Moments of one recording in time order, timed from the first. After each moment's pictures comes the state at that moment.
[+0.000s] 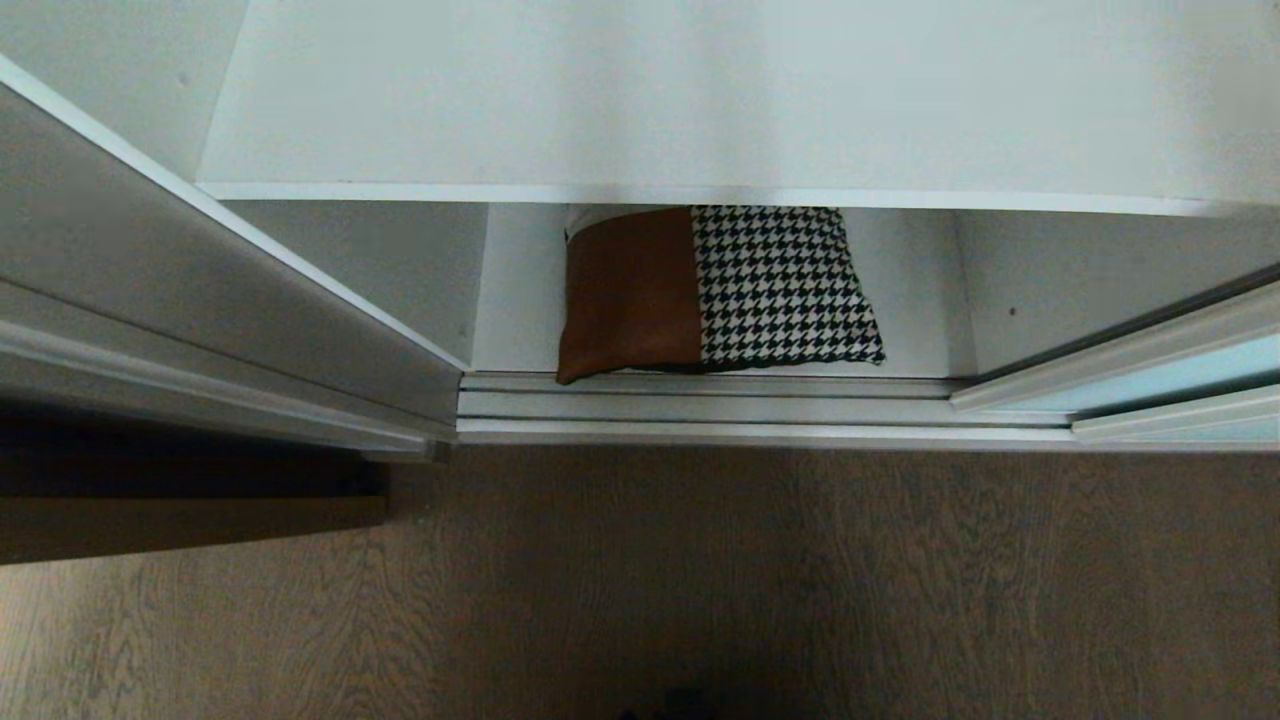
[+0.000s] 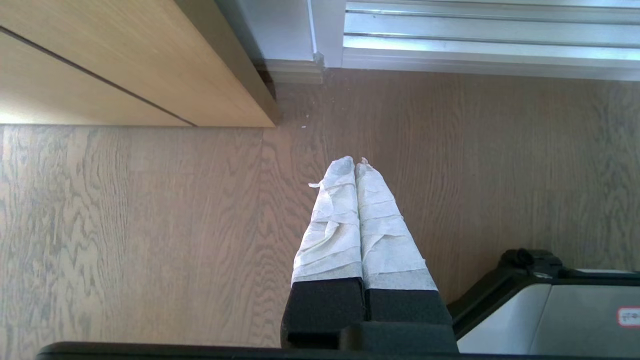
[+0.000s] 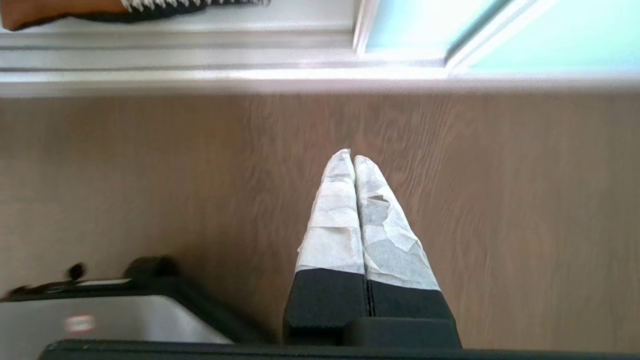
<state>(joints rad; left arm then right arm) 0.00 0.00 0.00 0.00 0.00 0.00 0.00 0.27 -0.40 0.19 -0.06 0.09</state>
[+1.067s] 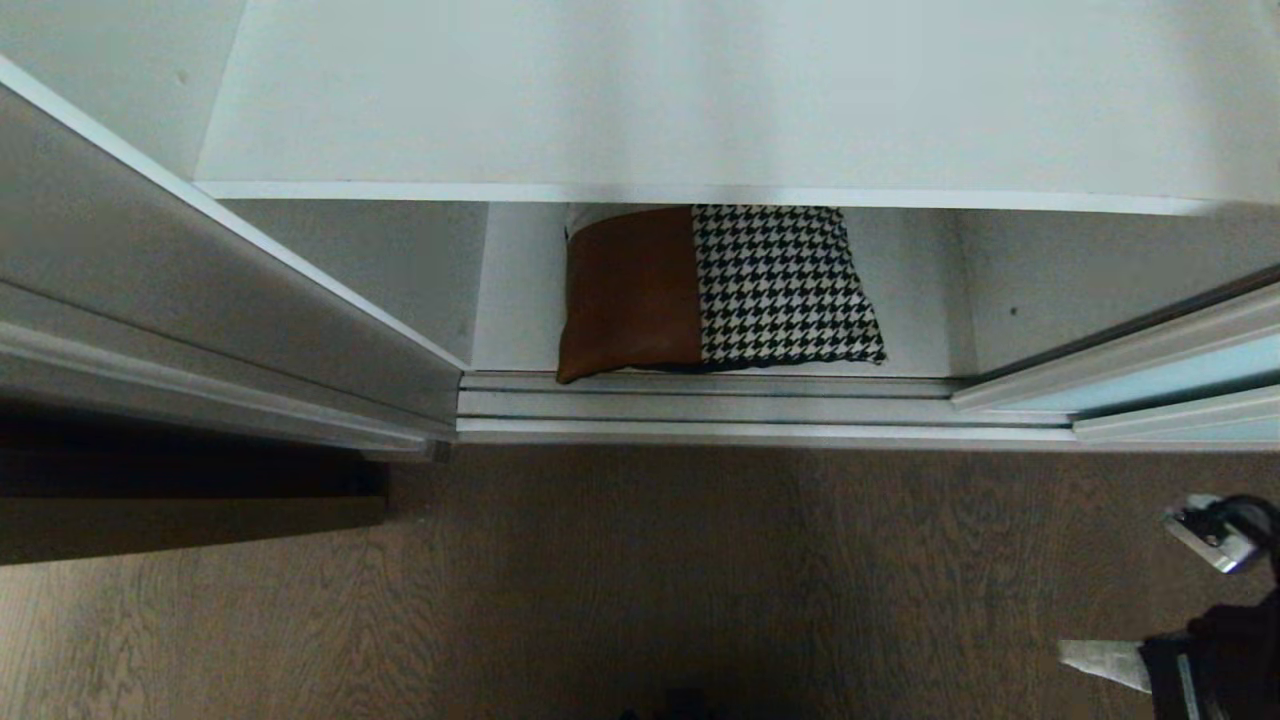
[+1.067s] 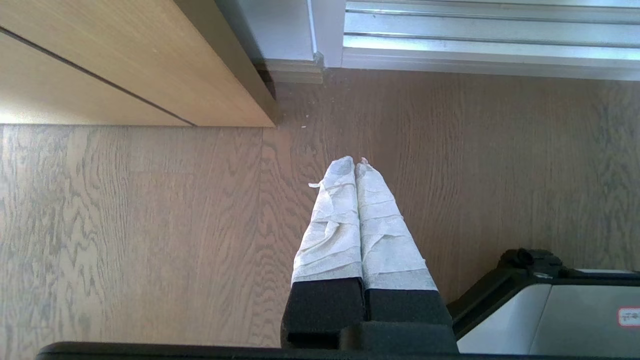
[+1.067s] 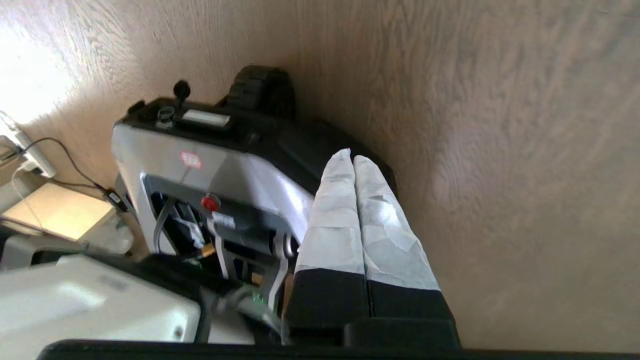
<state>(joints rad) 0.00 0.00 0.00 0.00 0.00 0.00 0.03 1.26 -0.43 -0.07 0.36 0.08</state>
